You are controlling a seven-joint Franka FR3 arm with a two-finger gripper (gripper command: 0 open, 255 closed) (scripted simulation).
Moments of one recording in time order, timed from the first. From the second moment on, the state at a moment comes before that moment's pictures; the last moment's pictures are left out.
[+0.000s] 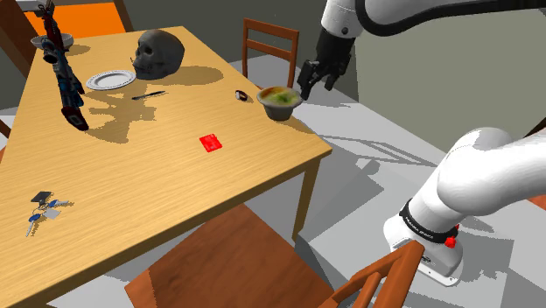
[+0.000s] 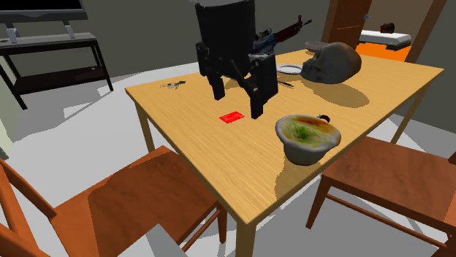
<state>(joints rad) 0.02 -0.69 0.17 -2.48 0.08 1.99 0.25</state>
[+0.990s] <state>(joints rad) -0.11 -0.23 0.52 -2.40 -0.17 2.53 0.68</state>
